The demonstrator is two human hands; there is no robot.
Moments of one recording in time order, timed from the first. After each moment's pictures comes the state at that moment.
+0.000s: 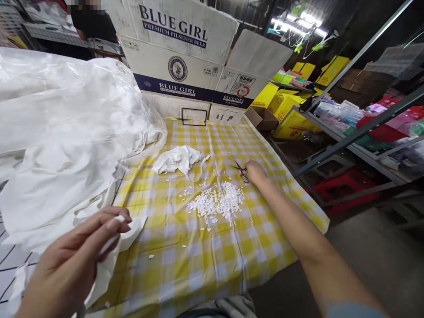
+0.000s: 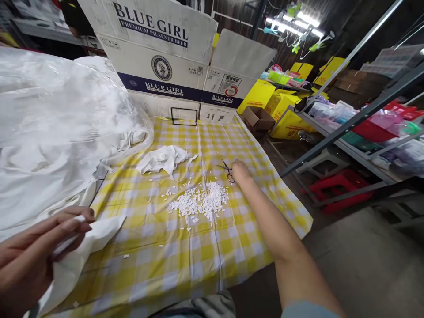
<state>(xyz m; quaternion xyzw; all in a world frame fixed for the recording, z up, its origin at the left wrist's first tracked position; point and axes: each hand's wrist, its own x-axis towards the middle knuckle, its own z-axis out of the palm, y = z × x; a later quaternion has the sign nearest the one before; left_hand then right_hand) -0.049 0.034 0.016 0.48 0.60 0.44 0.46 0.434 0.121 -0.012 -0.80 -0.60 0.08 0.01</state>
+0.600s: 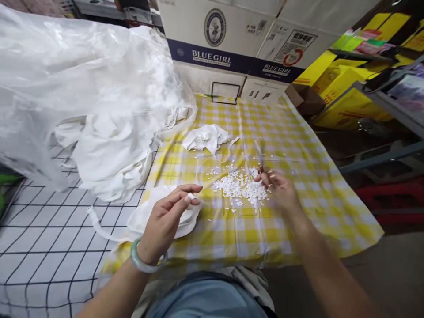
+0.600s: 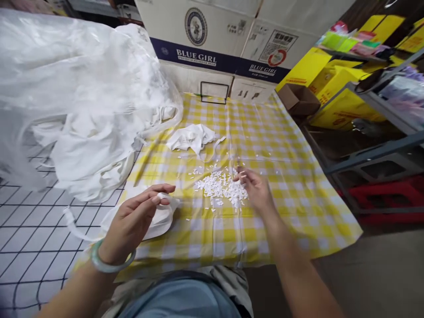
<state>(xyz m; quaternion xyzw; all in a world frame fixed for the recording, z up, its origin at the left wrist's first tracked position) 0.024 0.018 0.008 0.47 0.42 0.46 0.62 0.340 0.028 -0.013 -0.69 -0.55 0.28 0.37</state>
